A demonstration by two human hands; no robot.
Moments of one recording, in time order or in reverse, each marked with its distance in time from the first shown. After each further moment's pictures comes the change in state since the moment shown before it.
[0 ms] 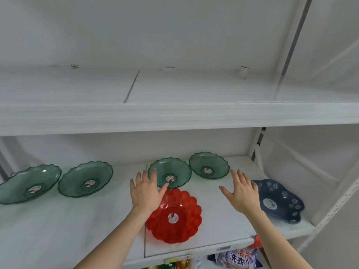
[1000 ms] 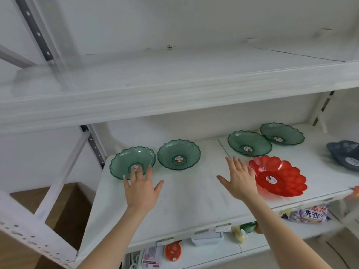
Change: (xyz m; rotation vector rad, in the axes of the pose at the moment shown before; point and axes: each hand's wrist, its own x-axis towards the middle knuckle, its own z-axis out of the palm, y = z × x) left_hand -0.044 -0.452 -0.065 0.033 -0.010 0.002; right_hand -0.126 -0.424 0.073 0.018 -0.019 -0.048
